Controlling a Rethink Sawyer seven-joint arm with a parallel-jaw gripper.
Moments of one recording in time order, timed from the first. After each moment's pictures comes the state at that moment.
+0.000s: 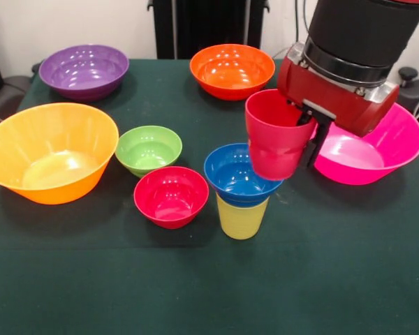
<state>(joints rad) -0.01 -0.35 -0.13 0.82 -0.06 1.05 2.42</state>
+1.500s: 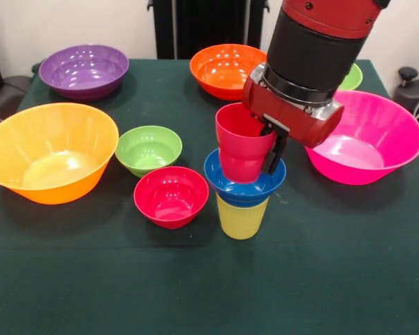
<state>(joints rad) 0.00 -0.36 -0.20 1.01 -0.03 0.87 2.42</state>
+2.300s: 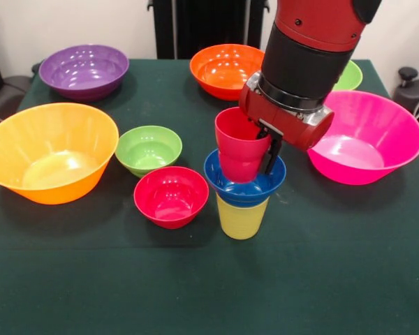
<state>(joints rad) 0.00 -0.36 -0.20 1.08 -0.02 0.81 2.42</state>
